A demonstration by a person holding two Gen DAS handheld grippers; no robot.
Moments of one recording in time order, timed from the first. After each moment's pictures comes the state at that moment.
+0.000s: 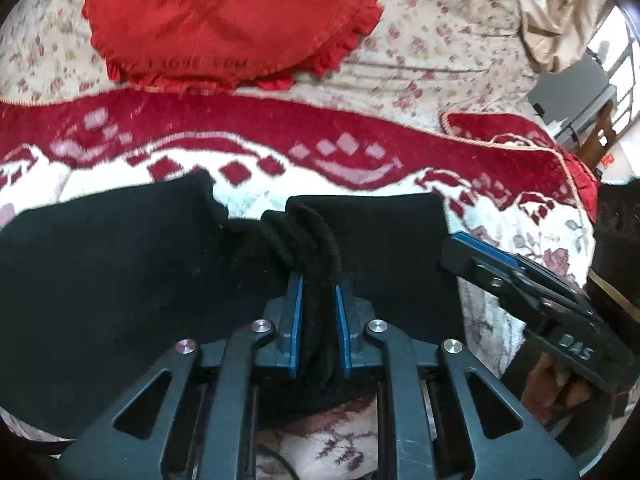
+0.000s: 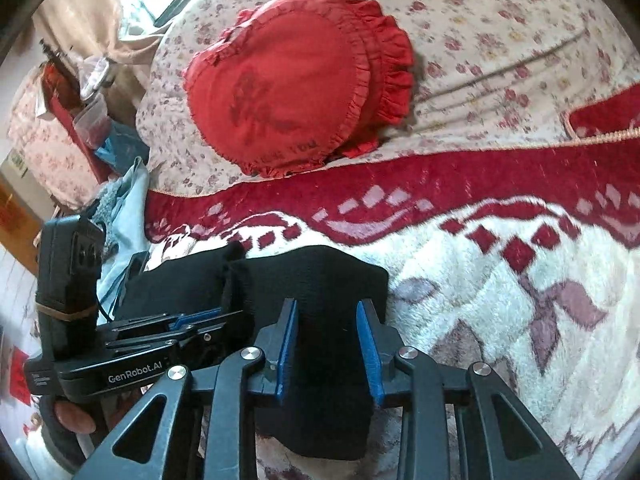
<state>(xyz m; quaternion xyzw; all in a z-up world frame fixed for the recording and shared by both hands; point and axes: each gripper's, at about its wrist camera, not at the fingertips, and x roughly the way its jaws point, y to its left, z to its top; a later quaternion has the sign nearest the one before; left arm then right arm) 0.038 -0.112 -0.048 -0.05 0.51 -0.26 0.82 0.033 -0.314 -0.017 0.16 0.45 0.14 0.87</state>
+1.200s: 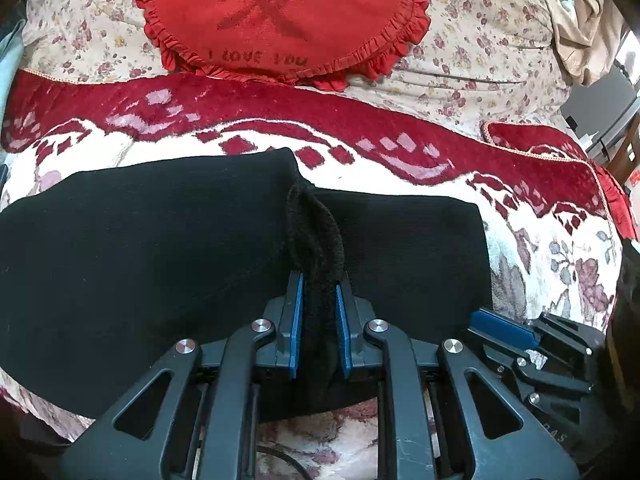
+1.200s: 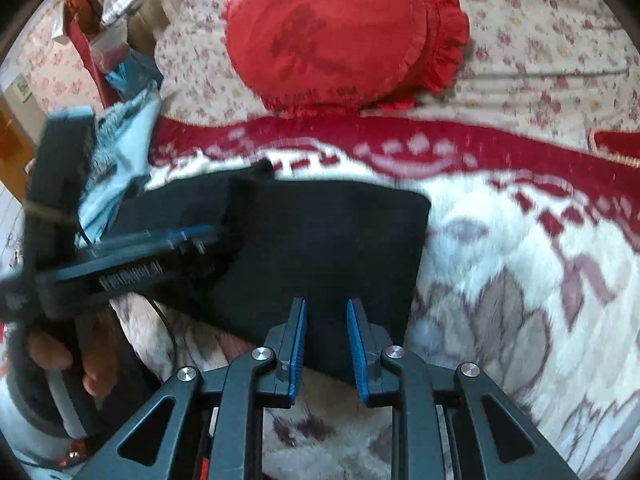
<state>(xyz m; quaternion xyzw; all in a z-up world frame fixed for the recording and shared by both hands) 0.033 -0.083 -0.069 -0.05 0.52 -0.19 0.84 -0.009 -0.270 -0.042 0.07 0.51 0.15 0.84</state>
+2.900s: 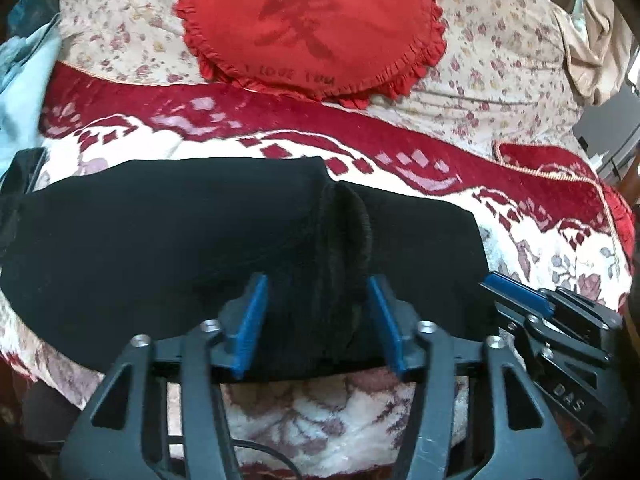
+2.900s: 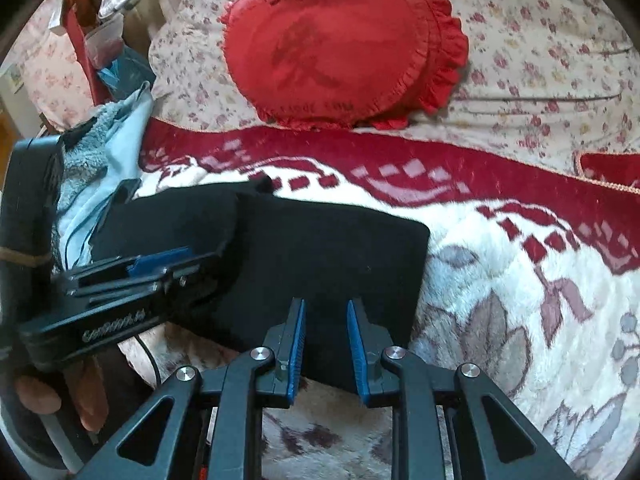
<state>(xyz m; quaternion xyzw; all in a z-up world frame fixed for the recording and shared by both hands) 0.004 -0.061 -0.048 -0.06 0.49 -0.14 0.86 0.001 -0.252 -0.012 0.04 0.49 0.13 0.86</state>
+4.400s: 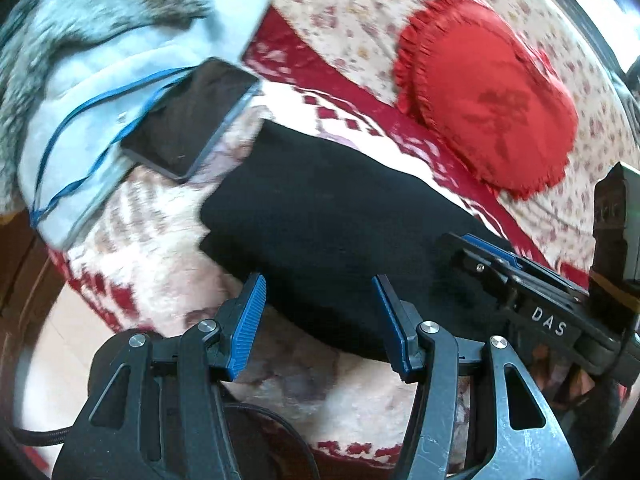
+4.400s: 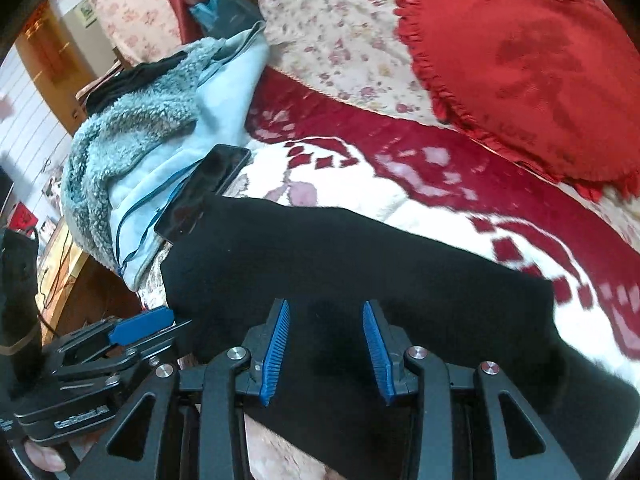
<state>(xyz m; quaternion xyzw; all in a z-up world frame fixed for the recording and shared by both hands) -0.031 0.138 -0.063 -0.23 0.47 0.03 0.85 0.088 -0.045 -0.036 -0.02 0.51 0.30 0.81</state>
